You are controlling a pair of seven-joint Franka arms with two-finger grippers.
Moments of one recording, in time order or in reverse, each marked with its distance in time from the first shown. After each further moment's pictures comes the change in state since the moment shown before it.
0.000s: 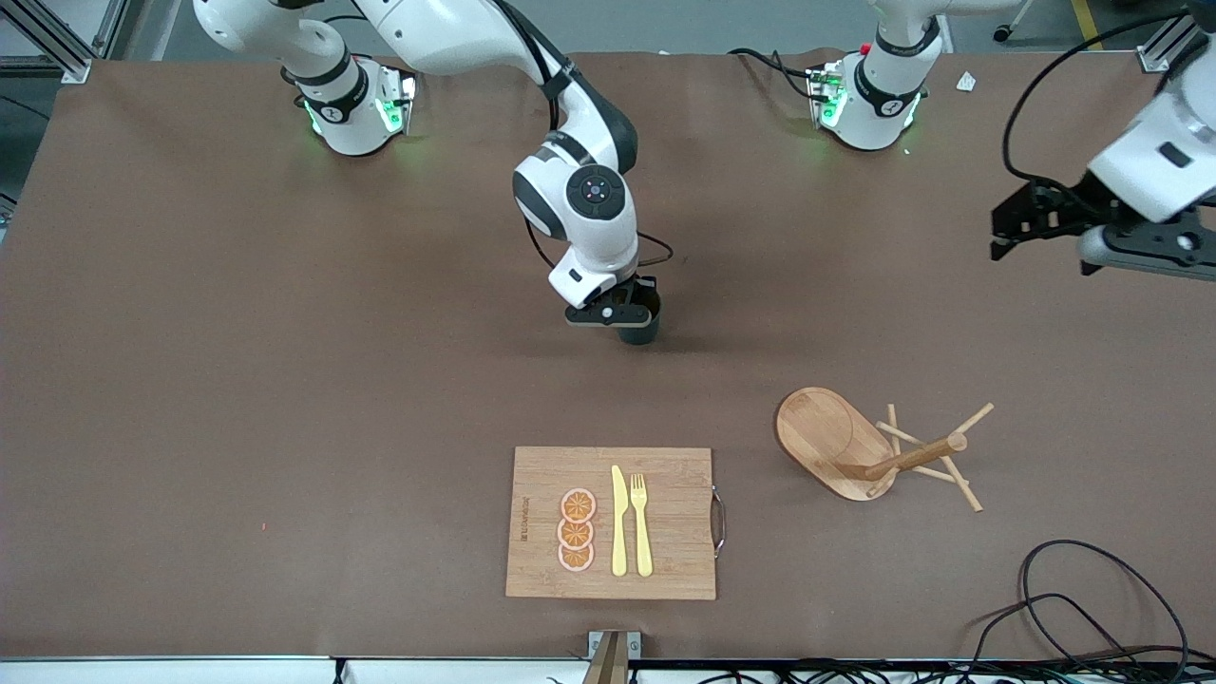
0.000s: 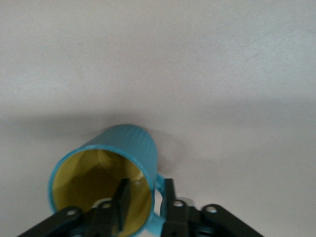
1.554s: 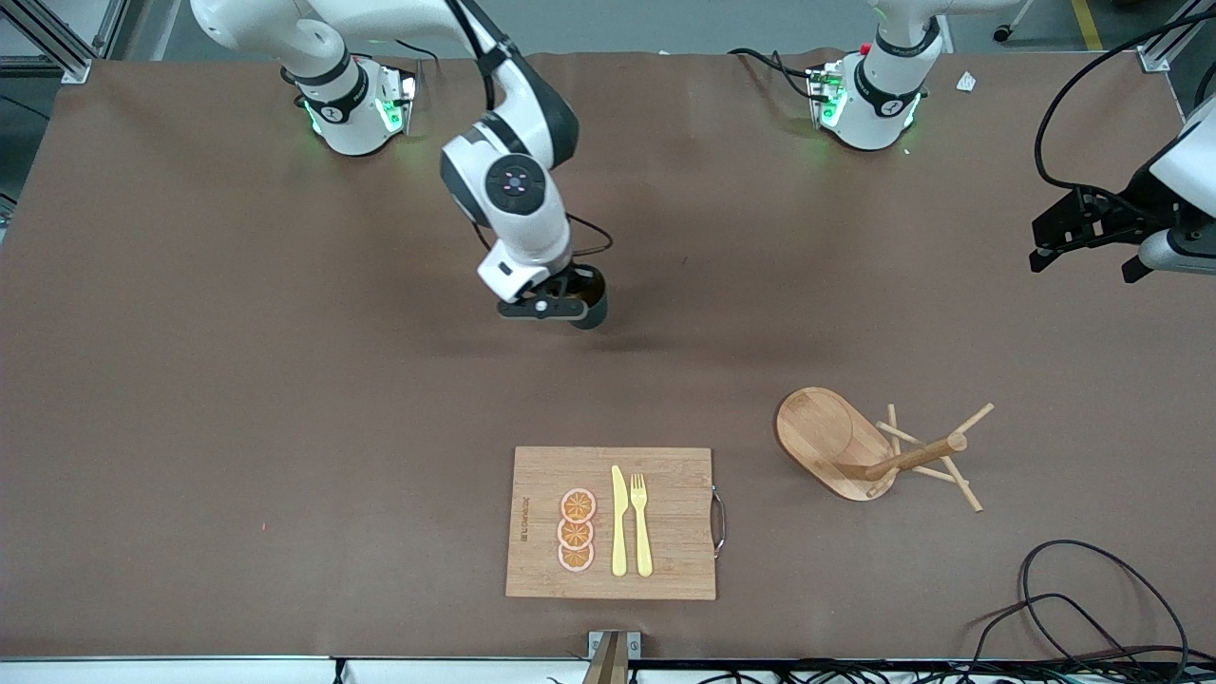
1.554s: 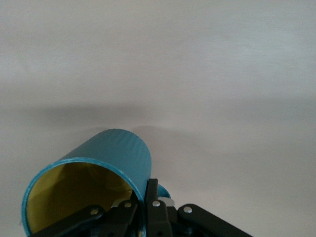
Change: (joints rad) left arm 0.045 -0.005 0.054 0.001 0.000 0.052 0.038; right arm -0.073 -0.176 0.011 -0.263 0.000 0.064 -0.133
